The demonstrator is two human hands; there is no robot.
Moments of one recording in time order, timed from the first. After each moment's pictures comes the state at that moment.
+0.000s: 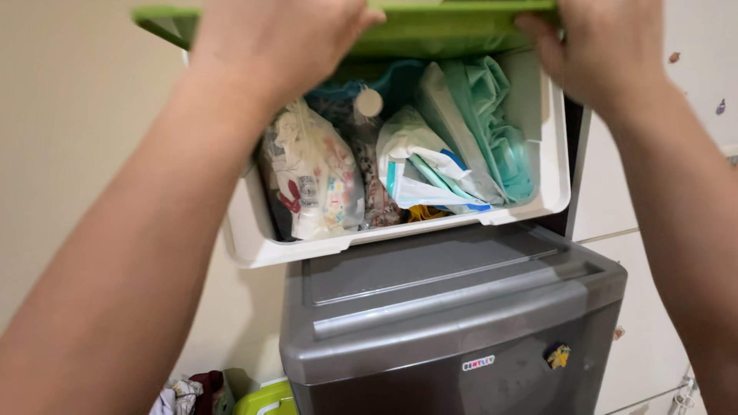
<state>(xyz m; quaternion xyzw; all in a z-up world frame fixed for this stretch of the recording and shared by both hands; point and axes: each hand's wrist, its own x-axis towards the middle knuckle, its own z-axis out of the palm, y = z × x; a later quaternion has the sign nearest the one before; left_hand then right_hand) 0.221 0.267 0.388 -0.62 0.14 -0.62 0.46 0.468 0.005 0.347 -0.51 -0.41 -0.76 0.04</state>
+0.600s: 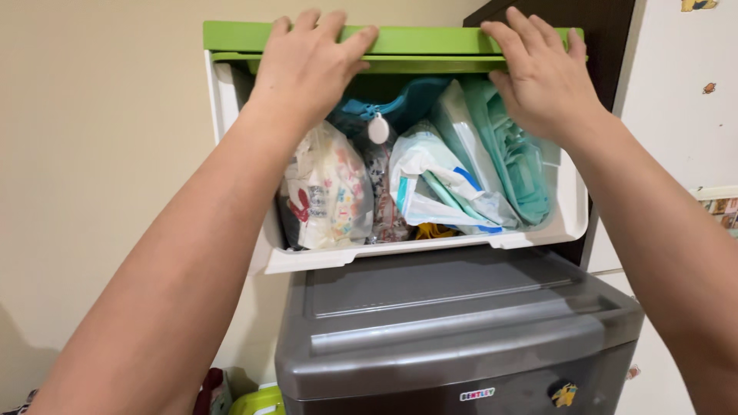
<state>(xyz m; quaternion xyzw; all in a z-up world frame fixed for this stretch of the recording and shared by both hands) 0.273 0.312 0.374 -0.69 0.08 -0.61 0.39 0.493 0.067 0.351 -0.62 -0.49 -0.60 0.14</state>
